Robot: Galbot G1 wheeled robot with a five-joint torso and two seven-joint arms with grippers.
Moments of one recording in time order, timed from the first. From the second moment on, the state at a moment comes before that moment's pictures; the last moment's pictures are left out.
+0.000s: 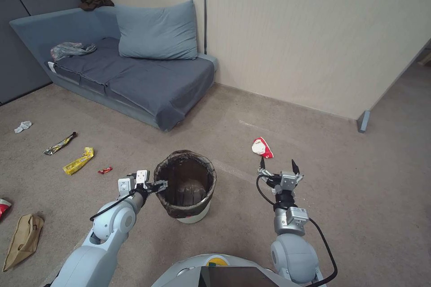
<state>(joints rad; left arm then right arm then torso) 1.50 -1.15 -0.52 -2.07 -0.56 0.74 -0.25 -1.67 1.61 0.49 2.11 -0.07 0.10 0.18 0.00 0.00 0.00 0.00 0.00</state>
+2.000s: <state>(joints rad) 1.51 -1.14 -0.64 -2.51 -0.66 0.74 -0.18 -1.64 1.61 0.50 2.08 -0.08 0.09 0.20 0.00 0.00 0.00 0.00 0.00</state>
